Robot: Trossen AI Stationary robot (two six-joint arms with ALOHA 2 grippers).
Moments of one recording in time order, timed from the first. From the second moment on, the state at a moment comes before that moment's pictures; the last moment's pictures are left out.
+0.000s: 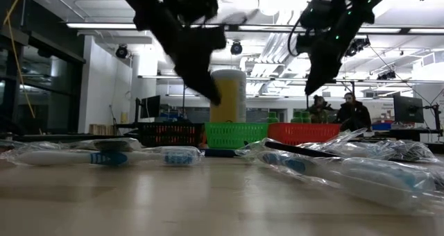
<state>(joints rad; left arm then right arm) 0.14 1.67 1.13 -0.30 0.09 0.02 -0.63 1.27 0.92 -0.65 -0.14 -0.15</state>
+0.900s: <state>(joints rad) 0.07 1.85 1.13 -0.40 0.17 0.33 -0.63 1.17 0.92 -0.68 -0.14 -0.13</state>
